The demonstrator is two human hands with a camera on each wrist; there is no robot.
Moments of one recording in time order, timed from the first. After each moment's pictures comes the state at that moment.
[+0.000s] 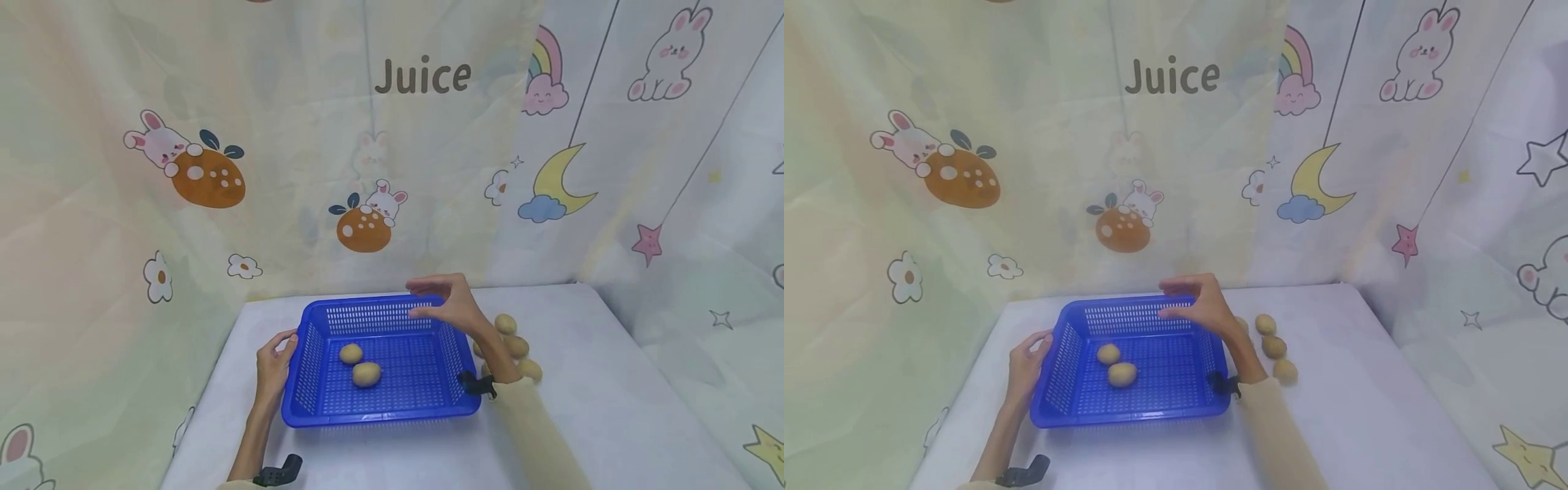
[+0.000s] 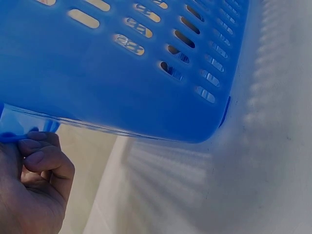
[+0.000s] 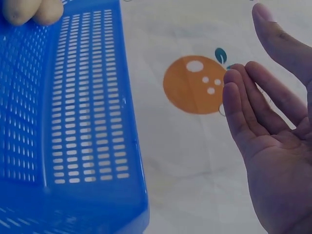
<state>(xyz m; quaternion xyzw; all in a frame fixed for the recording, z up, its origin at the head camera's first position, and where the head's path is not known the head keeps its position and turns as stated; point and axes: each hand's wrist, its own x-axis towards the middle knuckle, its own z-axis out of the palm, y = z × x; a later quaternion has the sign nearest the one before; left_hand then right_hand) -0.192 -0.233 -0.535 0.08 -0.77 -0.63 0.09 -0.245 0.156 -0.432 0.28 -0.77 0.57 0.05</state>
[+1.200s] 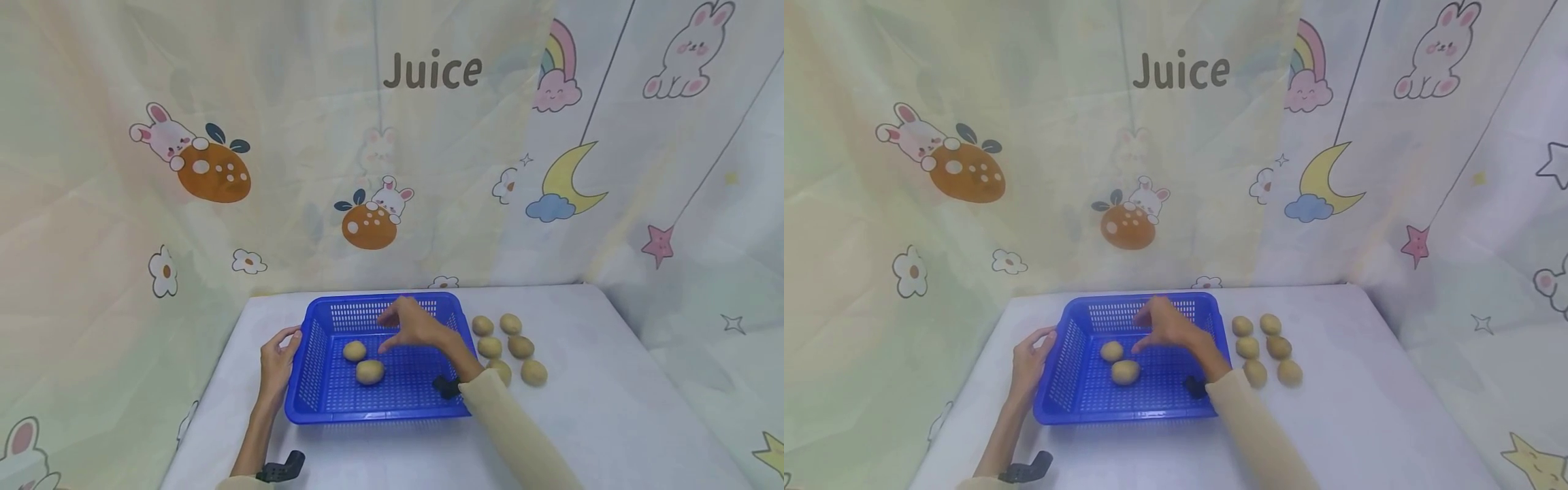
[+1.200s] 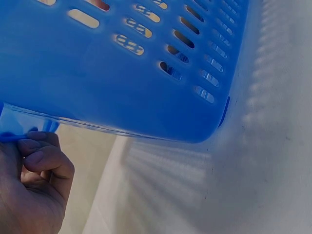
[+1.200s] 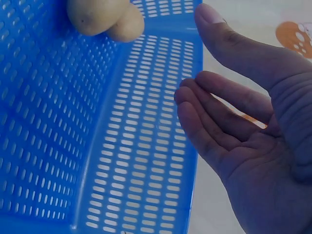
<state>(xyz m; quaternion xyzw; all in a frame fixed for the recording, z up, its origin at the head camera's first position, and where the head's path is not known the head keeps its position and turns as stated) -0.191 -0.234 -0.534 0.08 -0.77 -0.63 0.09 -0.255 0.081 -0.463 0.30 -0.87 0.38 -0.10</state>
